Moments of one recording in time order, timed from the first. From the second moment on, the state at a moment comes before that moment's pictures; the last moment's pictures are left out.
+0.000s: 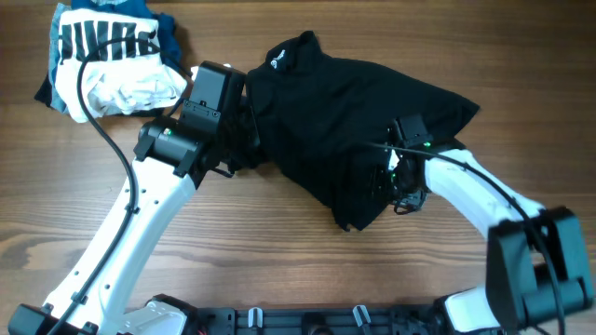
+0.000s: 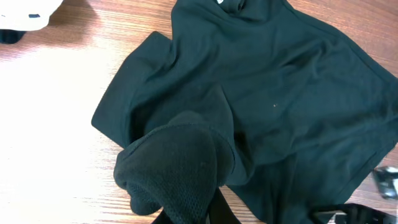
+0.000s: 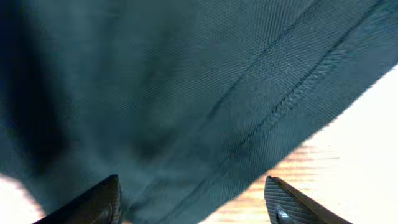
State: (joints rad) left arm -0.40 1.41 1.30 -0.88 -0.08 -0.54; right arm 0.26 1.67 0.88 -0.74 -0.19 0.48
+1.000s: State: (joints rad) left arm -0.41 1.41 1.30 -0.90 -0.04 -0.54; right arm -0.19 1.70 1.12 -1.04 -0.14 0.29
